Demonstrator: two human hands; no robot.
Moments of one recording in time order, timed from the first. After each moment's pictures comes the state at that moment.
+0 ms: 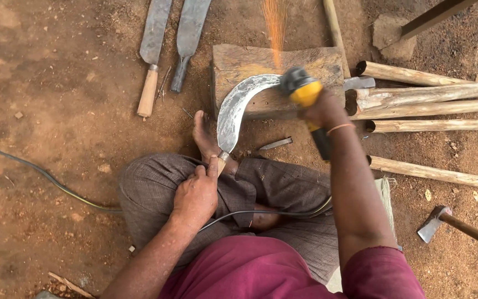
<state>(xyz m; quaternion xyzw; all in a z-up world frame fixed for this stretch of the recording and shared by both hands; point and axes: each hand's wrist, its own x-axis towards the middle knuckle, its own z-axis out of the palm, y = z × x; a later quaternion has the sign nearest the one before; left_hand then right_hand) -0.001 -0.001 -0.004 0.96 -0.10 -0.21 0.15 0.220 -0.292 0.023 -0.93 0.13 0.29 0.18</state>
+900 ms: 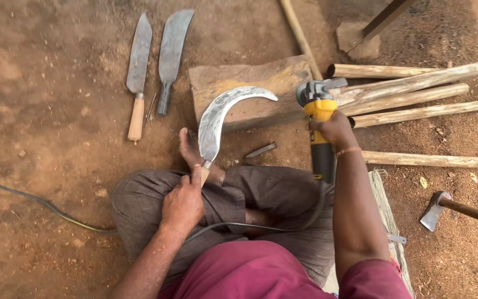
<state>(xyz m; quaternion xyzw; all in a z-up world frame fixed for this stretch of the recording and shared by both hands) -0.001 0.001 -0.001 0.97 -0.05 -0.18 0.17 0.157 -0.382 0.021 -0.85 0.26 0.17 0.42</state>
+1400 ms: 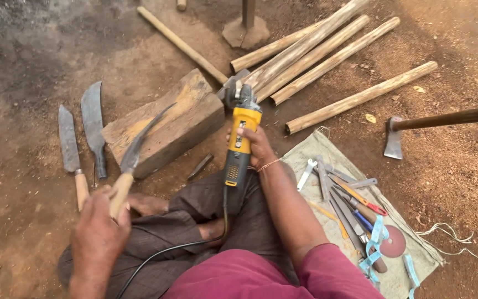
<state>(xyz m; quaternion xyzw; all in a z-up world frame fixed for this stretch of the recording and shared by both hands) 0.017 -0.025 0.096 0.99 -0.06 -0.06 0.05 0.066 -0.412 -0.053 -0.36 0.08 -0.04 0.93</state>
